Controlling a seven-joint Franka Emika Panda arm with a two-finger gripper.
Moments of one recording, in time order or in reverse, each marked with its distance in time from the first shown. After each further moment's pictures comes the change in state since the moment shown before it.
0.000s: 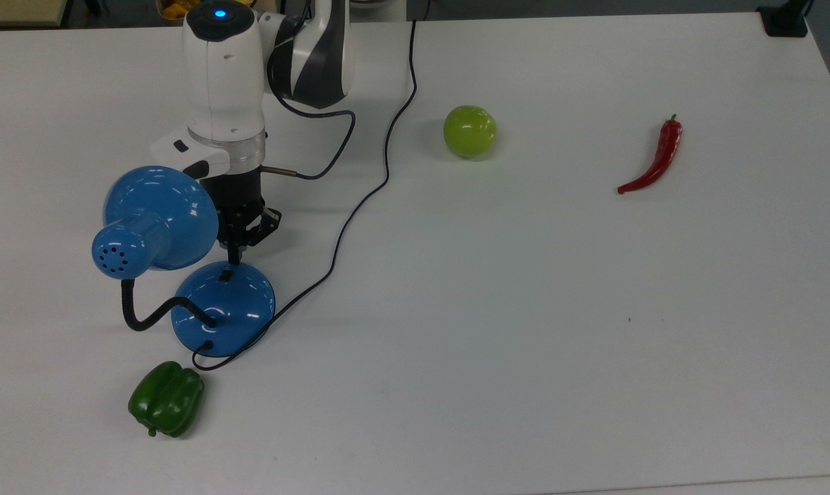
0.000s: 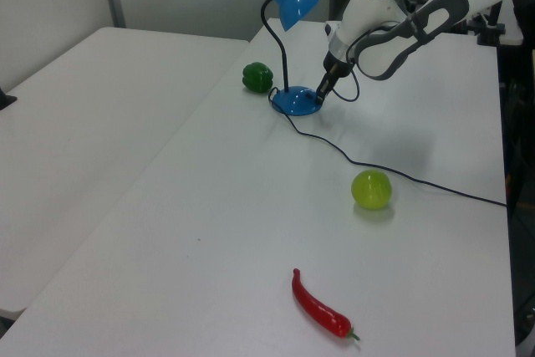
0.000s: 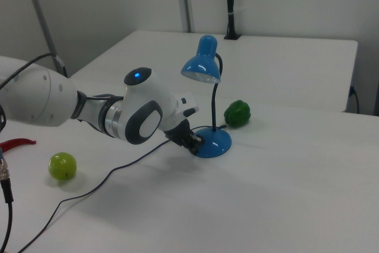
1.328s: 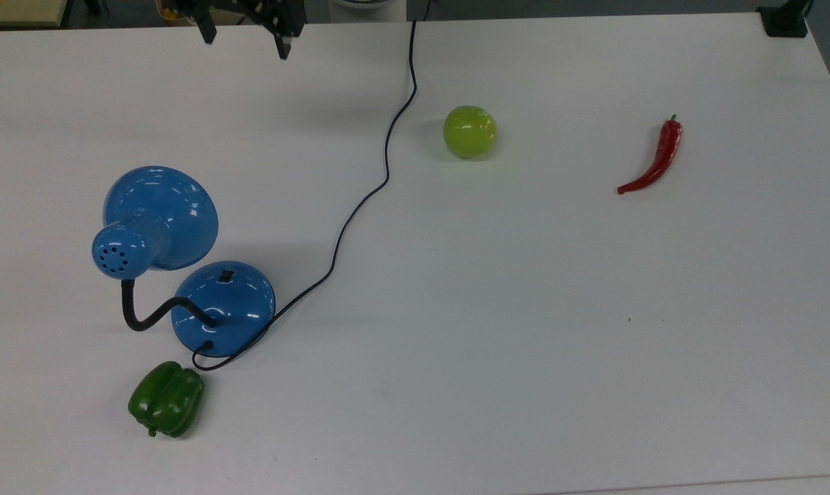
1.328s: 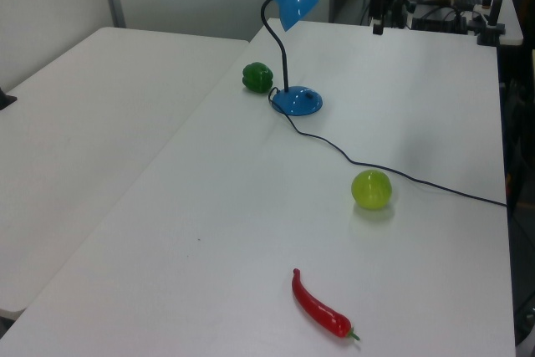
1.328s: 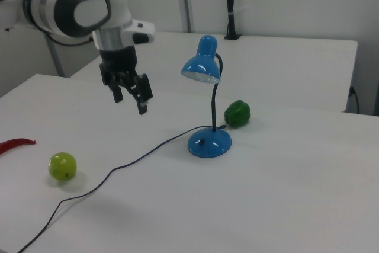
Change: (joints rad) arm 0.016 -0.453 0.018 0.171 0.005 -1.017 0.182
